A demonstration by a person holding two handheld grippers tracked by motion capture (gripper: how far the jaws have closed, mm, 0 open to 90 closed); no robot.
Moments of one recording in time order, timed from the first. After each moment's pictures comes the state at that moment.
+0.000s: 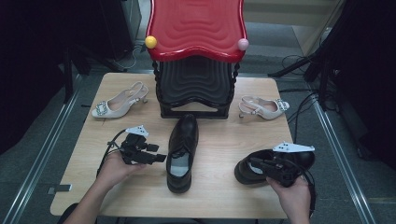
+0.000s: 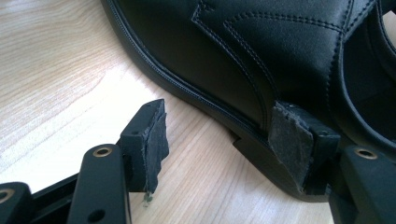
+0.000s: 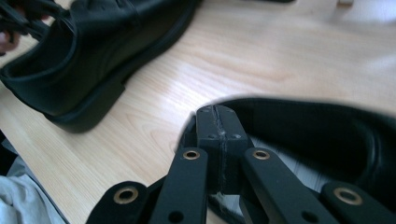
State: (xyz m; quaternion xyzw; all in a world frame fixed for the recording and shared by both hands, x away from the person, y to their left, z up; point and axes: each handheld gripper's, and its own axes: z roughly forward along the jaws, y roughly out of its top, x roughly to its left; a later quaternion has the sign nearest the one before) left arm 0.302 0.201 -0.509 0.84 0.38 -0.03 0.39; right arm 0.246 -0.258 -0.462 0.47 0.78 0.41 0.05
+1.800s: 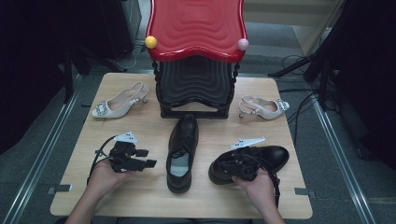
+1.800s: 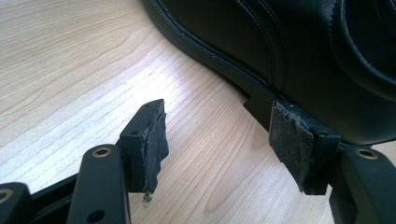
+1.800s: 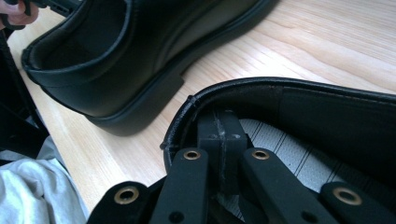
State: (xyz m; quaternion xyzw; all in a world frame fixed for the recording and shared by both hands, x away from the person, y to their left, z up) left arm 0.275 0.227 -0.510 0.83 0.41 0.00 0.39; right arm 0.270 -0.163 -0.484 0.39 0.84 0.38 -0.04
